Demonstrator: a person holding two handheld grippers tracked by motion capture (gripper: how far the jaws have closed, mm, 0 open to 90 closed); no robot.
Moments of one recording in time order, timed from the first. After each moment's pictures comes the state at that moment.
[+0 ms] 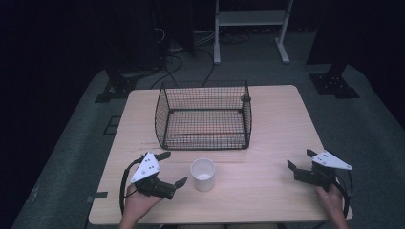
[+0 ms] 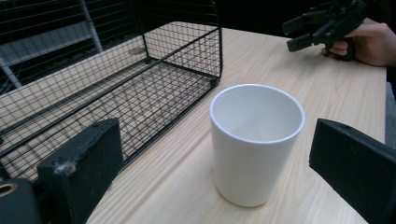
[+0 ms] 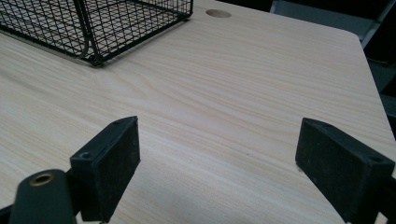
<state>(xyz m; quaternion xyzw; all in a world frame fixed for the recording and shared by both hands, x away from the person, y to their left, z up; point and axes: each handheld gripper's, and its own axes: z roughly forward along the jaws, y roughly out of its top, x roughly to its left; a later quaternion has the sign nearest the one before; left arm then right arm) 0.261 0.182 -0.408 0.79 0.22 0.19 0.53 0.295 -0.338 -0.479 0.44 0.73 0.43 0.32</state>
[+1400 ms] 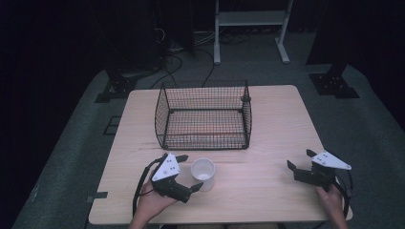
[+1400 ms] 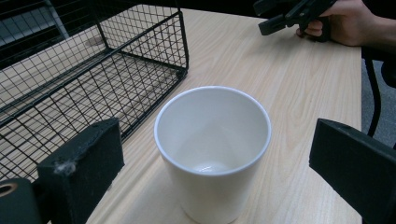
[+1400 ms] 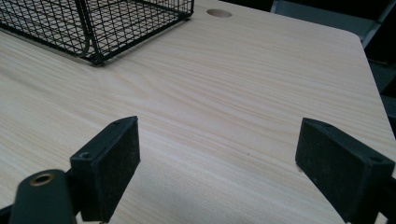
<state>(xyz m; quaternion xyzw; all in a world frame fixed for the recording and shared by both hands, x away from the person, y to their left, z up) 0.266 0.141 -0.412 0.83 0.19 0.16 0.51 0.295 -0.337 -0.479 0.44 0.73 0.42 0.32</state>
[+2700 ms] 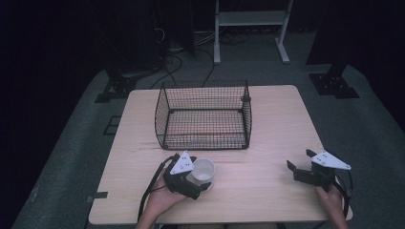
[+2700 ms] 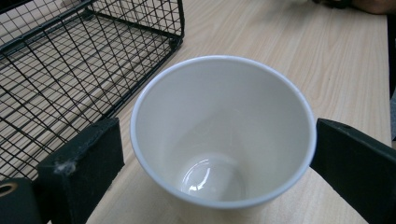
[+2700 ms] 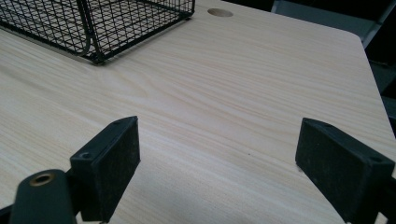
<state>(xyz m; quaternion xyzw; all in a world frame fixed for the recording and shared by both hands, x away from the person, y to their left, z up) 0.287 0.115 -0.435 0.86 0.20 0.13 0.45 0.295 -0.336 -0.479 0.43 0.73 0.42 0.32</state>
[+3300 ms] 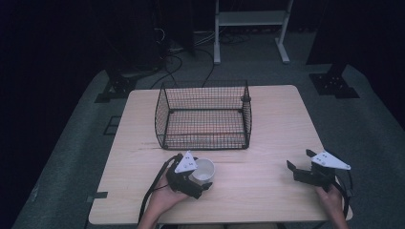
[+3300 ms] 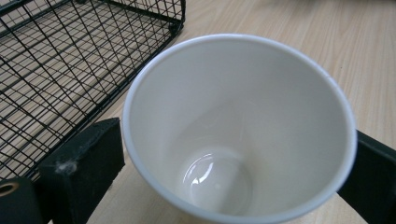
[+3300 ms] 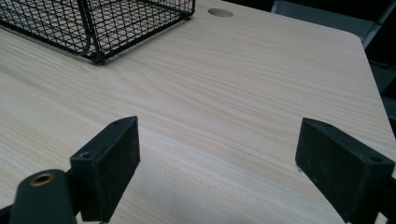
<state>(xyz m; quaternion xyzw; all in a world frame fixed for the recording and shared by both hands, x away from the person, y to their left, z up) 0.293 0.110 -0.444 0.86 0.21 0.12 0.44 0.294 -0.336 -0.479 0.43 0.73 0.42 0.32</state>
